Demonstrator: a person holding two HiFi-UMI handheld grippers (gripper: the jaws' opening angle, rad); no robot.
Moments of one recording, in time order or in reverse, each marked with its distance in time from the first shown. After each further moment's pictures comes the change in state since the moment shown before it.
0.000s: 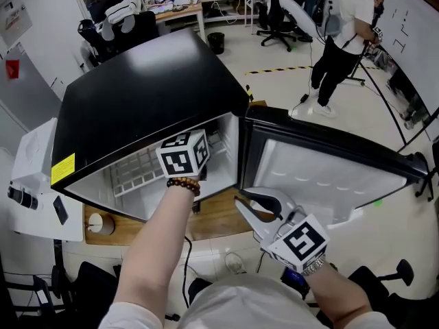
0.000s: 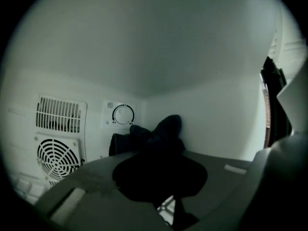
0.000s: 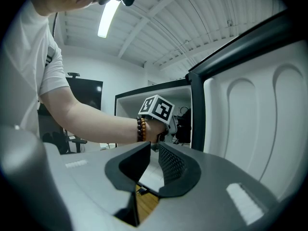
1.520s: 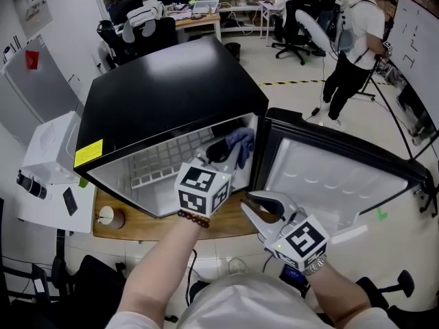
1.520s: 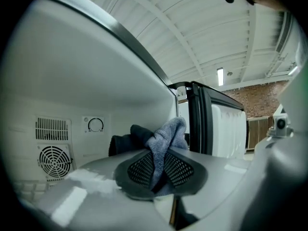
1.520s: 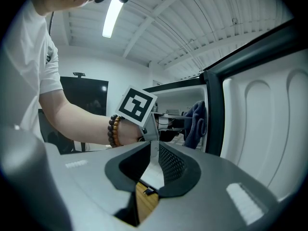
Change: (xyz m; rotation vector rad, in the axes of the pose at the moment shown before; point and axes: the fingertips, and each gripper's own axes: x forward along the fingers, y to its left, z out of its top) left arm -0.082 -0.082 -0.009 0.139 -0.017 -0.266; right arm 0.006 0.027 -0.001 0.002 0.004 0.050
